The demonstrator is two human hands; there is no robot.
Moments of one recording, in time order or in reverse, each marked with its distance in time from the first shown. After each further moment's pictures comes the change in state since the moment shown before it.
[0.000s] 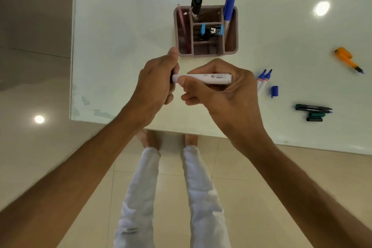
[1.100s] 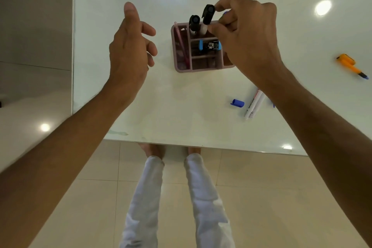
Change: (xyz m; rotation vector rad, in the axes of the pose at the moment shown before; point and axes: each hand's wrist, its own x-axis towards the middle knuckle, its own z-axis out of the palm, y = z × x) left_hand 0.052 0.044 -0.030 0.018 0.297 0.246; right_hand 0.122 -0.049 -0.051 -0.739 0.223 -0.451
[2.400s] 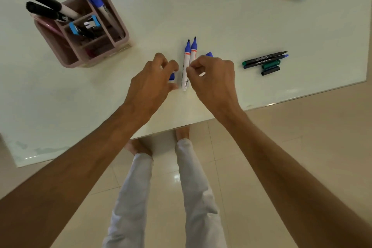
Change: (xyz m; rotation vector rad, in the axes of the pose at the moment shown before) left_hand -0.072 -0.077 0.193 1.262 -0.588 0.604; right_hand -0.157 0.148 0.011 0.179 0.065 0.504
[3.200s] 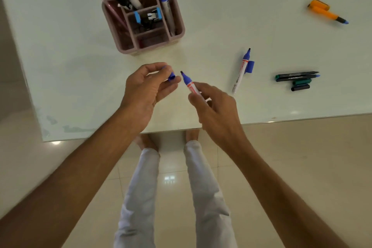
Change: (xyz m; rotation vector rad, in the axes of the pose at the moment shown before) left_hand -0.075 -0.056 -0.040 -1.731 0.253 -0.694; right_hand -0.072 -0.062 0.033 0.243 -0.256 0.048
